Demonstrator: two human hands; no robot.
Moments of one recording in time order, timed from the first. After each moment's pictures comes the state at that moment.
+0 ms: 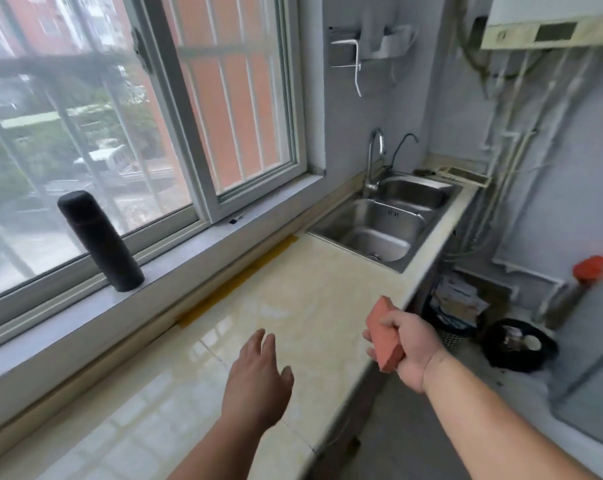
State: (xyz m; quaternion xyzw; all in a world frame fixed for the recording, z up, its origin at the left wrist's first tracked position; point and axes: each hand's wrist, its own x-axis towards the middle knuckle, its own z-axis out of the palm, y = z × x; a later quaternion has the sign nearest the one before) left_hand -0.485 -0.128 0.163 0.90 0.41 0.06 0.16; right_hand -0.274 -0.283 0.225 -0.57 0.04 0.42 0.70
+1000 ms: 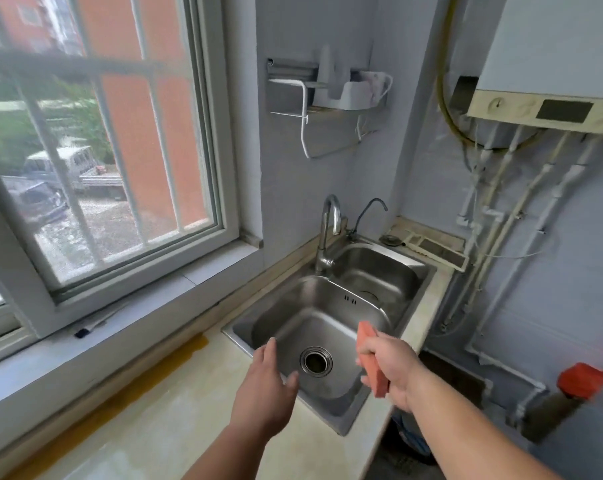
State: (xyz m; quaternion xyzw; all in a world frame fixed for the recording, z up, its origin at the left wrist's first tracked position) left_hand -0.048 0.015 0.156 0.85 0.38 0.15 0.32; right_hand 0.132 -0.129 0.232 -0.72 -0.08 0.38 0.57
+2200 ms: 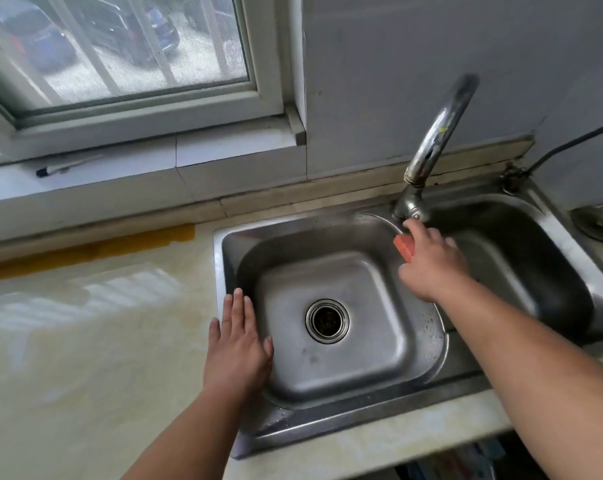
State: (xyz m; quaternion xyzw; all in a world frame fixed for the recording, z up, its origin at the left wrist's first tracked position) left_hand 0.128 0.021 0.027 0.71 0.68 -0.08 0.15; right_hand 0.466 0.112 0.100 -0.80 -0.58 0.16 0.02
